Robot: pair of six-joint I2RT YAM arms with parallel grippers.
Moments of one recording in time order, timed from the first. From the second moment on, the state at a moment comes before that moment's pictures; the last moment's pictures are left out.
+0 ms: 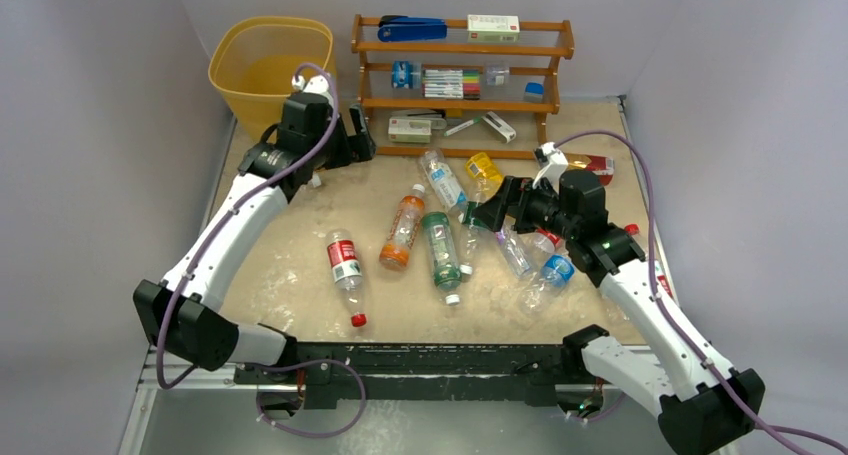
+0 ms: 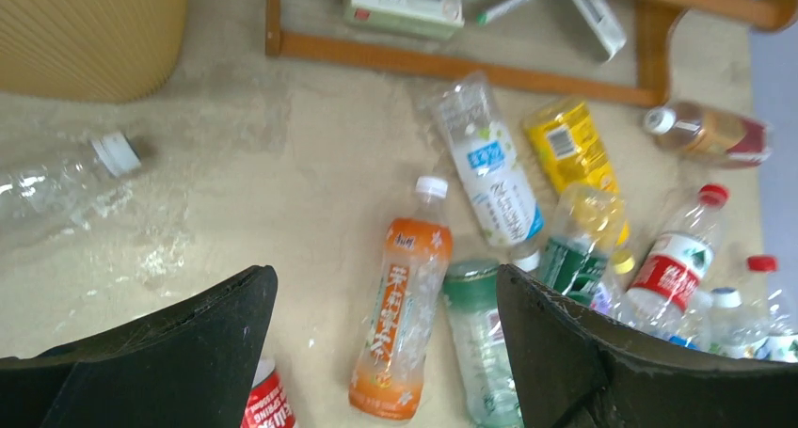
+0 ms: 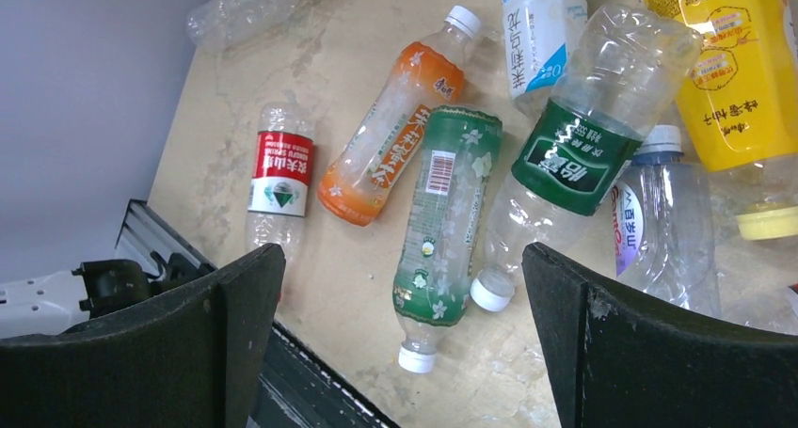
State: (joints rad) left arm -0.37 1.37 1.43 -0.61 -0.05 -0.49; right arm 0.39 0.92 0.83 -0.36 -0.30 0.49
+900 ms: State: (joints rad) left arm -0.58 1.64 1.23 -0.56 -0.03 -0.43; right arm 0.39 0.88 0.79 -0.36 -0.30 0.50
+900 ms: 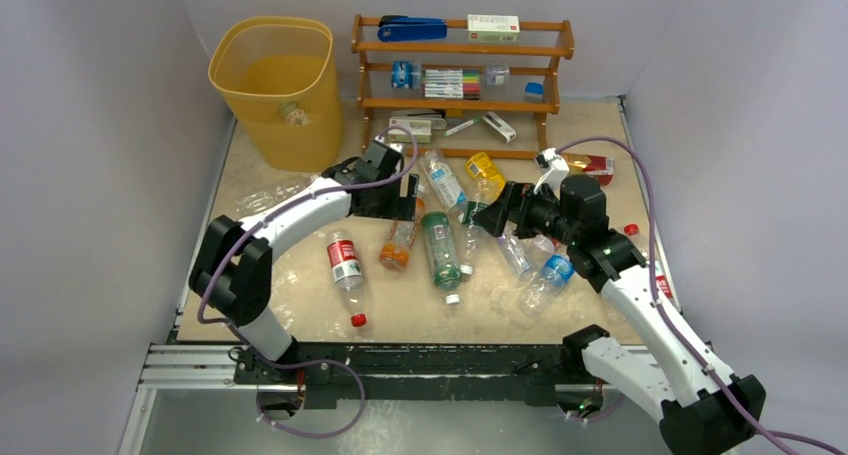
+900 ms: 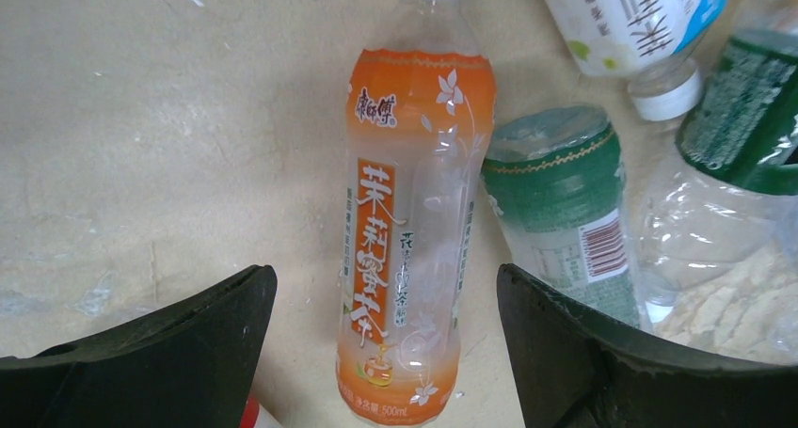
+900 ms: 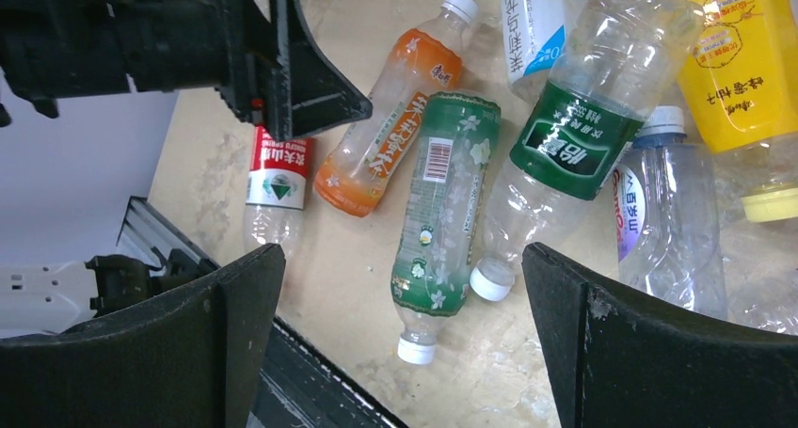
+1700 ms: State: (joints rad) left arm -0.62 1.77 1.19 -0.51 -0.08 -0.42; right arm 0.39 0.88 0.78 -0.36 -0.30 0.50
